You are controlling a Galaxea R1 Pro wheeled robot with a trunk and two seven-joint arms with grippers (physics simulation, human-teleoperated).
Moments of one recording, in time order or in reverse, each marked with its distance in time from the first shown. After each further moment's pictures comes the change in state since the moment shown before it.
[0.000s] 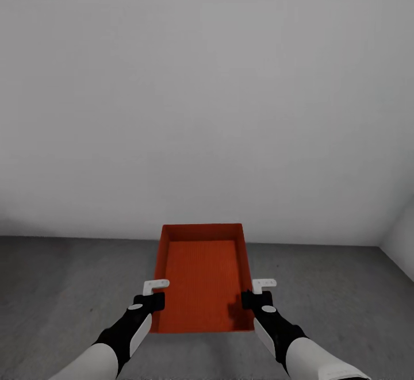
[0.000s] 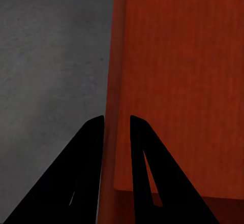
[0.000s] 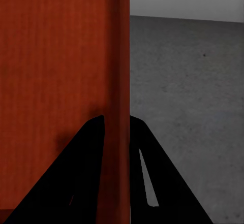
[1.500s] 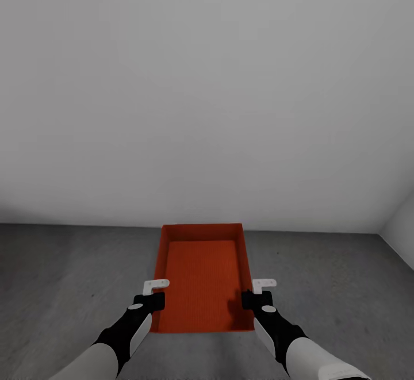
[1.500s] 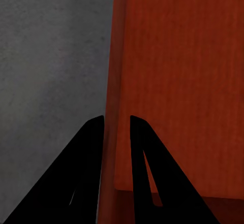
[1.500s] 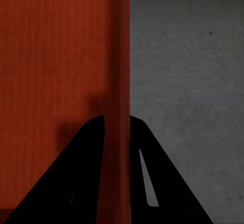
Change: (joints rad) left arm 0.000 0.000 0.000 -0.003 0.000 0.003 0.000; right arm -0.001 0.000 -0.001 0.000 0.000 0.001 0.000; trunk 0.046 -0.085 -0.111
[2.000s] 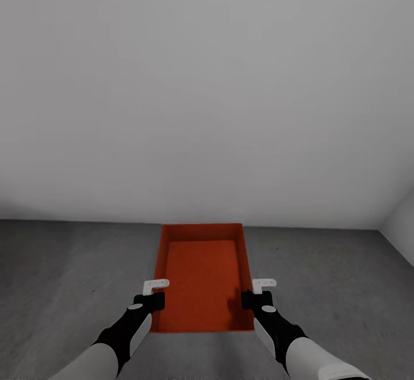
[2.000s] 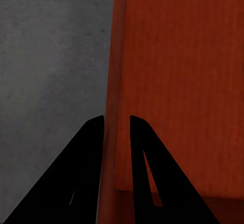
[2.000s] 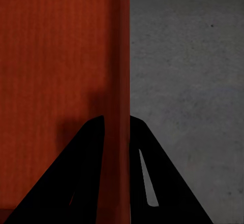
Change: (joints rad) left arm 0.000 0.000 0.000 0.001 0.000 -0.001 0.000; right arm 0.000 0.000 0.000 0.000 0.000 -0.001 0.000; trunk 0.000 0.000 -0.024
